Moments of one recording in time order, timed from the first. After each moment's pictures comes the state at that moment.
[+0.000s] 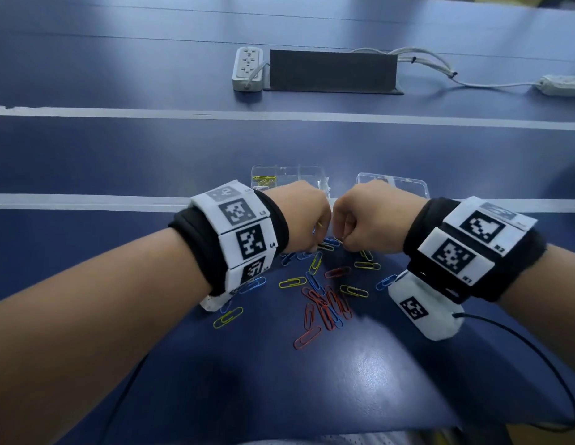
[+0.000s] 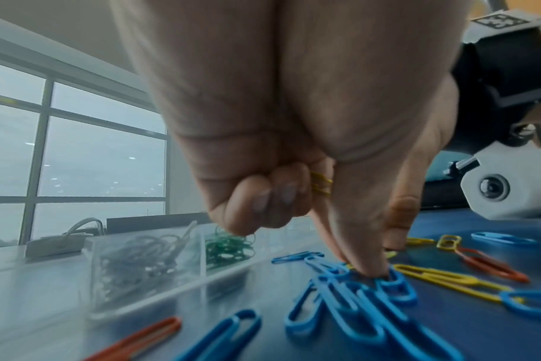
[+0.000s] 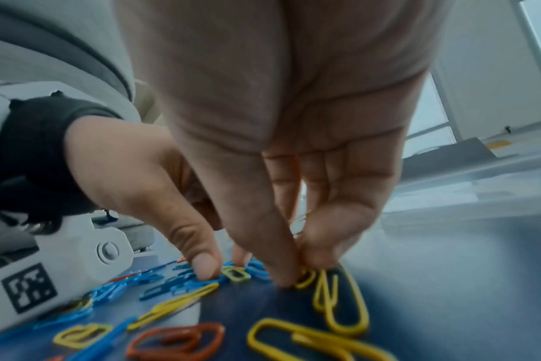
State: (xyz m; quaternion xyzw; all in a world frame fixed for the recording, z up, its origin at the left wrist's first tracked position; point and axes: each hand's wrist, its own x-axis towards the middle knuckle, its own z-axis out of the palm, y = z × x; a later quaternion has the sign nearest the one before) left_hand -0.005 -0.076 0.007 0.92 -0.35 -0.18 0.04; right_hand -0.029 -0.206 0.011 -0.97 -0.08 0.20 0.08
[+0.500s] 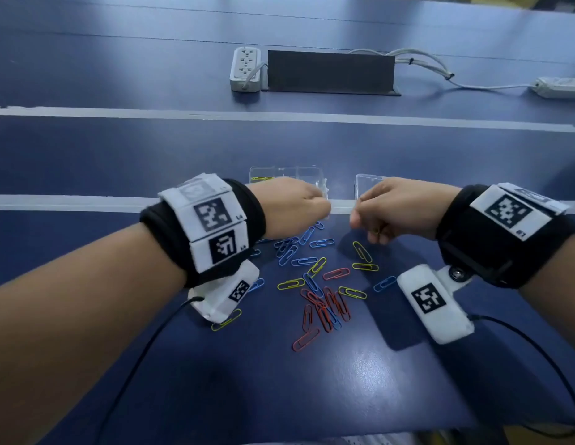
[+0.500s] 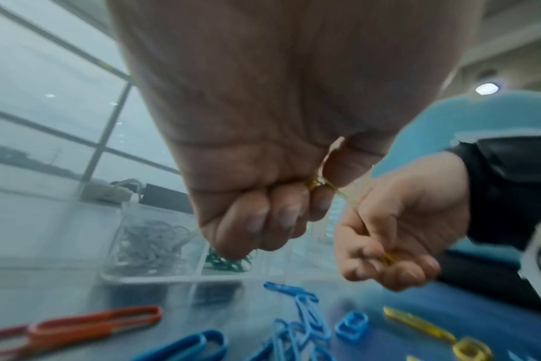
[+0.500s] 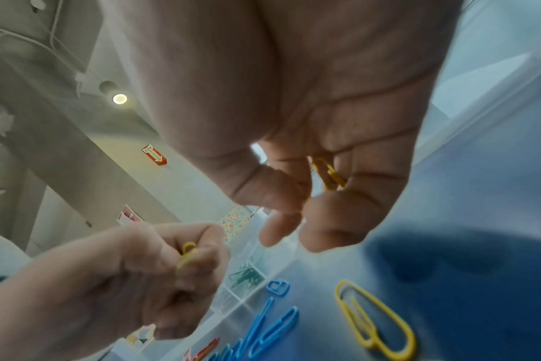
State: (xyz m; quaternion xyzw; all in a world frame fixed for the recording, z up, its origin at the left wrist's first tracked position) left_hand -0.001 -0.064 0.016 0.92 -0.26 -0.23 0.16; right_hand -0.022 -0.236 0.012 -0.88 0.08 0.27 0.38
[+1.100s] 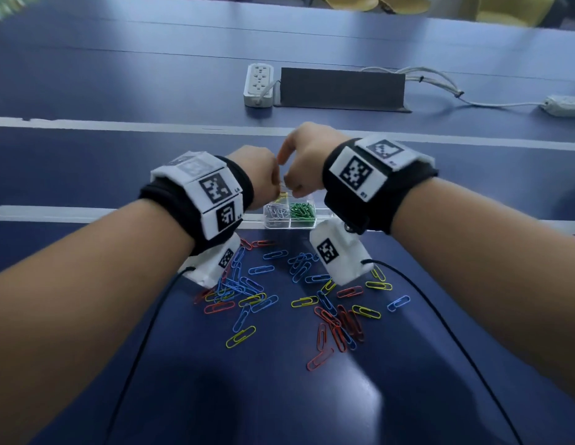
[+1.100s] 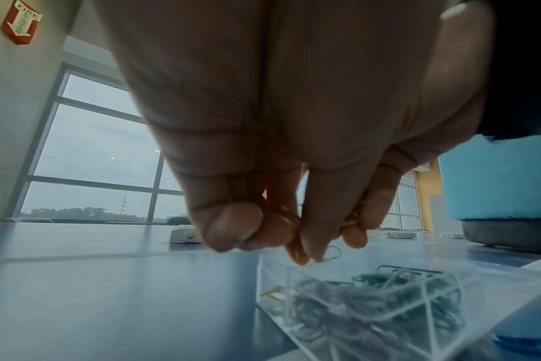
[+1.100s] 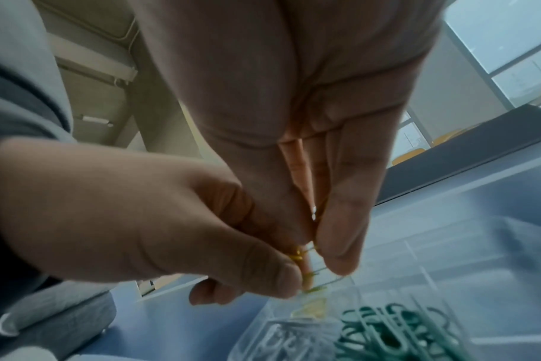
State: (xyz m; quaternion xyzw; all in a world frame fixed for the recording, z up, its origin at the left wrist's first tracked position) left_hand 0.053 -0.031 0.020 0.97 -0.16 -0.12 0.10; right_hand 0.046 -0.135 0.046 -0.96 0.01 0.12 0.24
